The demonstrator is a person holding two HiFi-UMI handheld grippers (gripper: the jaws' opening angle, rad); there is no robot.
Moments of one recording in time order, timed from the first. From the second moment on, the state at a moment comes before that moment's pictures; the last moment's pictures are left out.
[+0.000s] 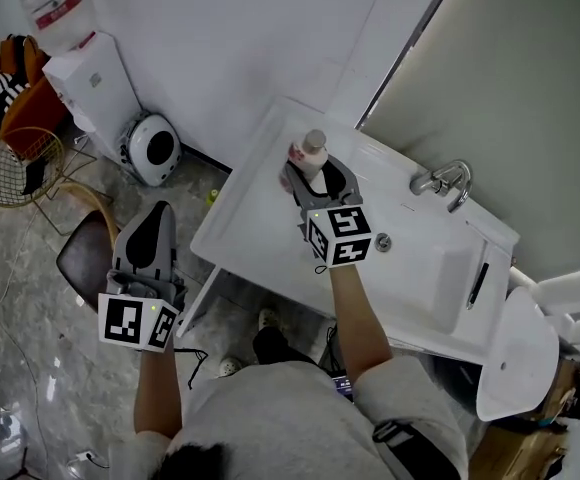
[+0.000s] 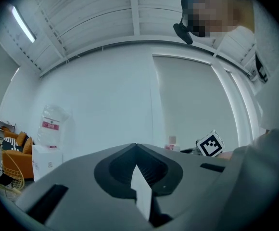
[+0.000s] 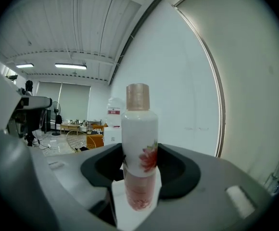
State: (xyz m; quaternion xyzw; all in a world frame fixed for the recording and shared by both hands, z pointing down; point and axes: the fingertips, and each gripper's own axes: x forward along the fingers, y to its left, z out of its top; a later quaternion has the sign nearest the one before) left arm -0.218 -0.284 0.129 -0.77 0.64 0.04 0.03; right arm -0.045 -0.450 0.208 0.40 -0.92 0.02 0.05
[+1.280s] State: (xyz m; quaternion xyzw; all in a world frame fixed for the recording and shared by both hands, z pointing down) left arm -0.185 -0.112 0.132 -0.84 0.54 0.07 0.03; right arm -0.003 -0.167 0.182 0.48 -0.88 0.01 0.01
